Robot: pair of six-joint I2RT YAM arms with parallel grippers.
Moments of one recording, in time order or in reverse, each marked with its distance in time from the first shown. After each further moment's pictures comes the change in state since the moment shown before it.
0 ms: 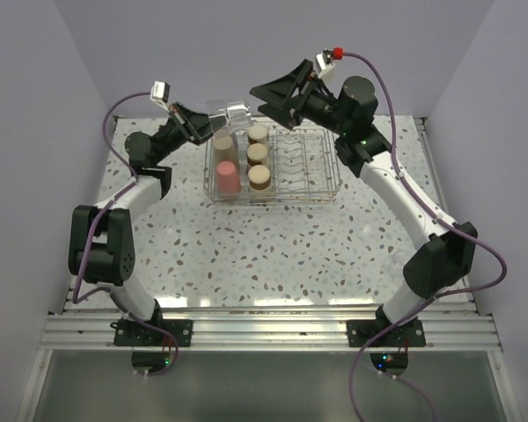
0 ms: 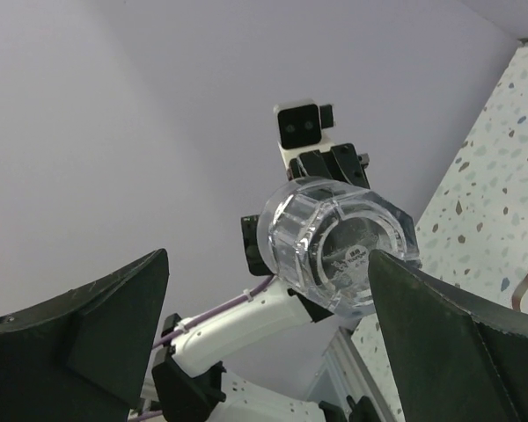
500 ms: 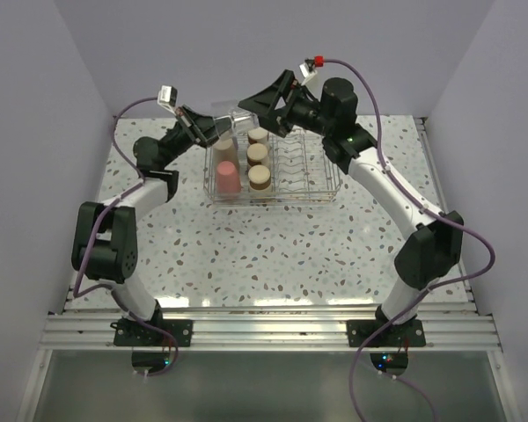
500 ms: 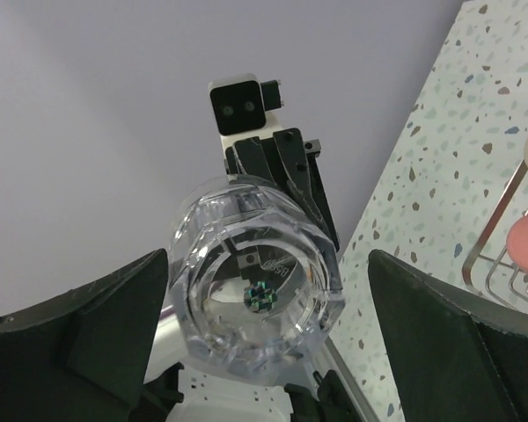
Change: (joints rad) left arm -0.033 0.018 -0.024 0.081 -0.038 -0.066; right arm 0.052 0.071 0.040 -0.123 0.024 -0.111
